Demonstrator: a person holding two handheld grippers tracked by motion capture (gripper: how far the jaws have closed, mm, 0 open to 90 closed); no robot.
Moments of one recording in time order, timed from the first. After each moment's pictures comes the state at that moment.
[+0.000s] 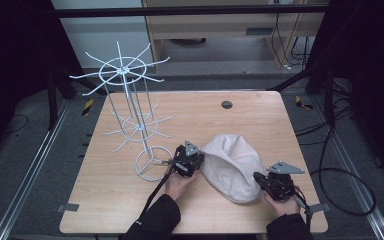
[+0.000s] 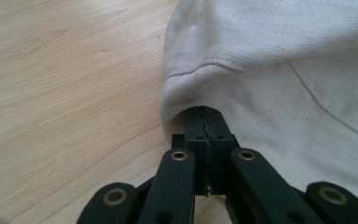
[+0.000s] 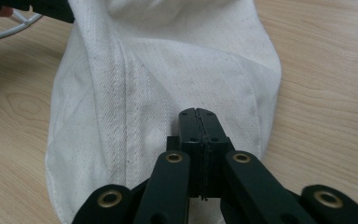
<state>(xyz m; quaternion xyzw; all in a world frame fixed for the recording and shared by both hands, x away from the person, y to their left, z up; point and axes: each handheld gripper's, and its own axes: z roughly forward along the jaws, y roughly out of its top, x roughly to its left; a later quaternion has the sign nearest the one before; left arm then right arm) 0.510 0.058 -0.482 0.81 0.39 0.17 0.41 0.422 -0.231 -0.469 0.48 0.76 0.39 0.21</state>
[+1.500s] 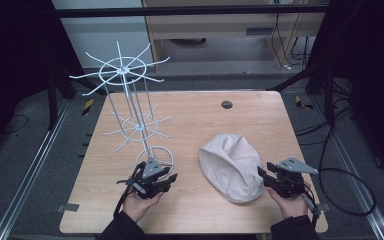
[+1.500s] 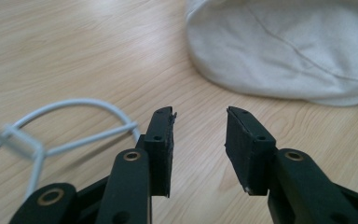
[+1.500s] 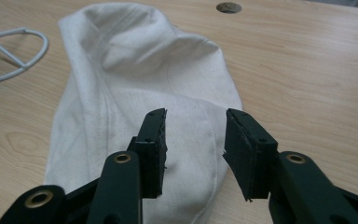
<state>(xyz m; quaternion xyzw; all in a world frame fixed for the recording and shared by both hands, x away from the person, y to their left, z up) 0.432 0.168 -0.448 0.82 0.36 0.18 0.42 0.415 -0.242 -0.438 0.49 0.73 0.41 0.26</state>
